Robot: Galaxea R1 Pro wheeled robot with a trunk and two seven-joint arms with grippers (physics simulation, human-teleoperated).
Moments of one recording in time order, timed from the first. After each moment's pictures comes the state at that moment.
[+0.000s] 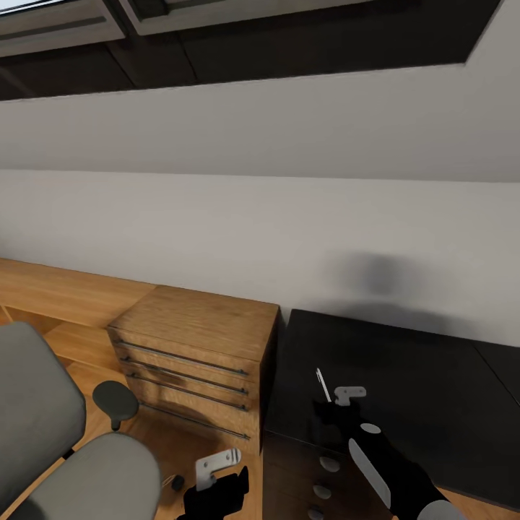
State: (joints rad) left arm -0.19 0.21 -0.99 -1.56 1.05 0.08 0.97; right arm -0.48 -0.10 0.37 -0.77 -0.39 0.15 -0.10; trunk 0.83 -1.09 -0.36
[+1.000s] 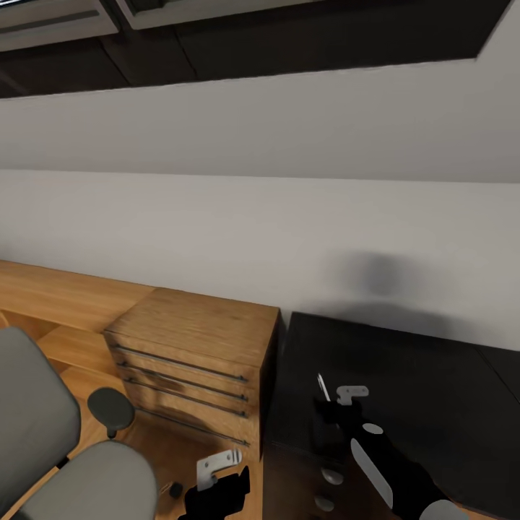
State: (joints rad) left arm -0.19 0.21 -0.99 -1.56 1.05 0.08 0.97; right arm -0.48 -0.11 0.37 -0.77 -0.39 0.12 -0.10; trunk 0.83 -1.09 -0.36
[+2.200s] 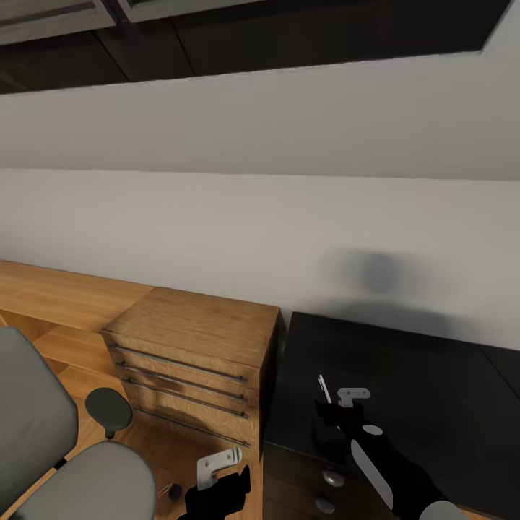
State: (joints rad) left arm -0.19 0.21 -1.00 -1.57 1.05 0.08 0.97; right arm -0.48 -0.11 0.37 -0.75 -0.39 0.14 -0.11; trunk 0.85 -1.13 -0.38
